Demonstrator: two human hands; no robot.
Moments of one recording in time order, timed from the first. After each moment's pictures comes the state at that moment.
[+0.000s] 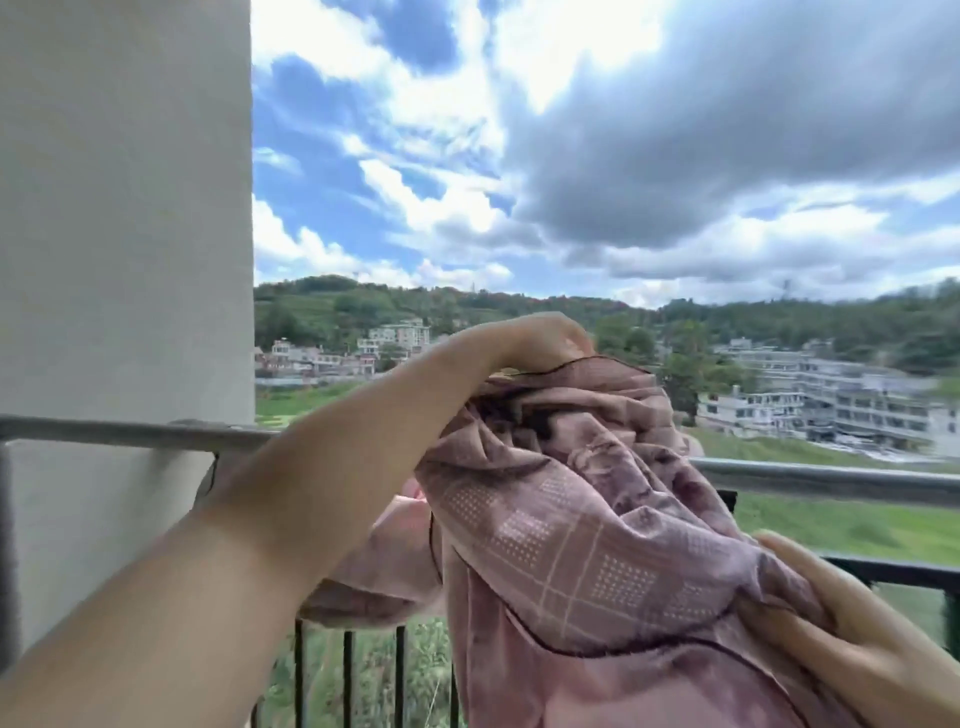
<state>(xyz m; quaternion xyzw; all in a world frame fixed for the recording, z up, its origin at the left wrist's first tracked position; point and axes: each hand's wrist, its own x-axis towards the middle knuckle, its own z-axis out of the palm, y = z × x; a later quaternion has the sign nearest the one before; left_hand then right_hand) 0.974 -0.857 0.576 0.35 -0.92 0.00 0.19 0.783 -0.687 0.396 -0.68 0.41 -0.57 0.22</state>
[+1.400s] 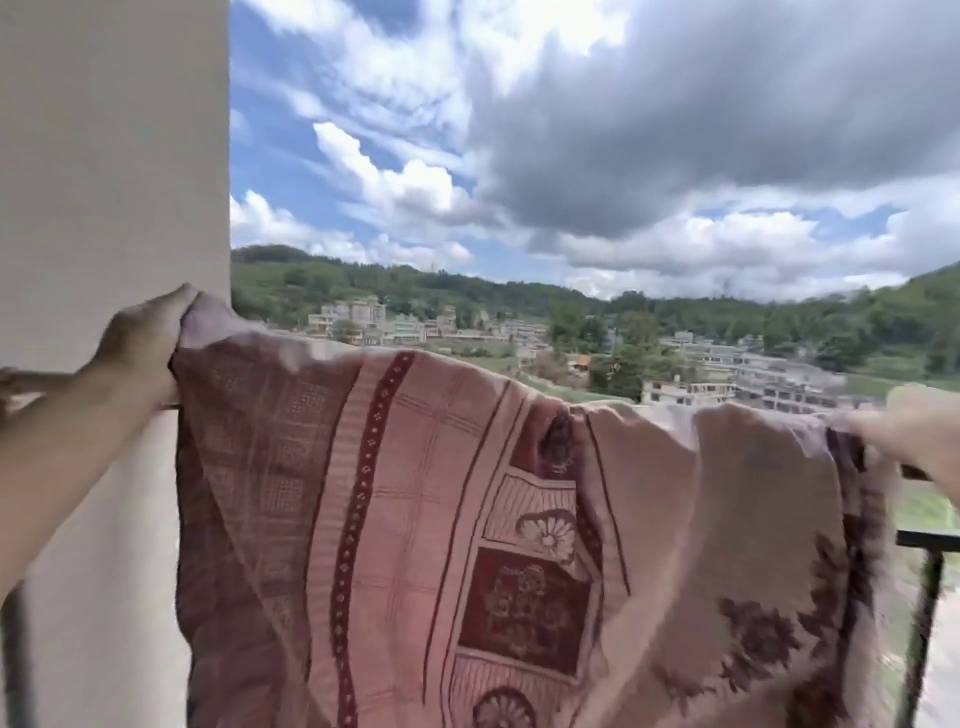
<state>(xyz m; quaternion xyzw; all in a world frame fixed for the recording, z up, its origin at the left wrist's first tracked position) 1.346 -0.979 0.471 0.33 -0.33 -0.39 0.80 0.672 -0.726 0.498 -0.40 0.85 -0.30 -0.17</state>
